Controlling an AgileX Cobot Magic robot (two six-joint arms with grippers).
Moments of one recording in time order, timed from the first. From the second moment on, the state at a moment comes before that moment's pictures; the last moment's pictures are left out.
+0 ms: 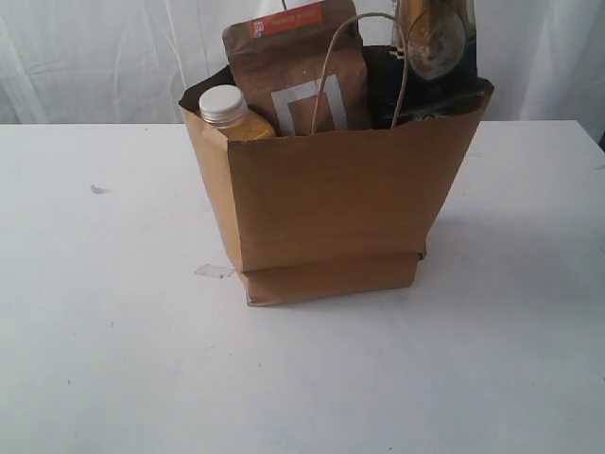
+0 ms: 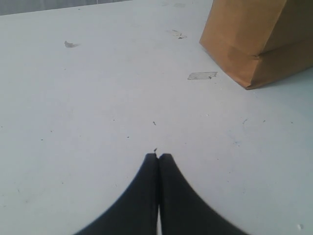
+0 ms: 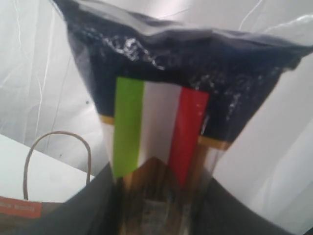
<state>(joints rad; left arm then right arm) -0.29 0.01 0.02 -0.17 0.39 0.16 0.76 1.39 -1.46 -1.17 0.64 0.83</state>
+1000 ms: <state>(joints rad) -0.29 0.01 0.02 -0.16 0.39 0.16 0.69 1.59 -1.46 -1.59 0.41 1.25</state>
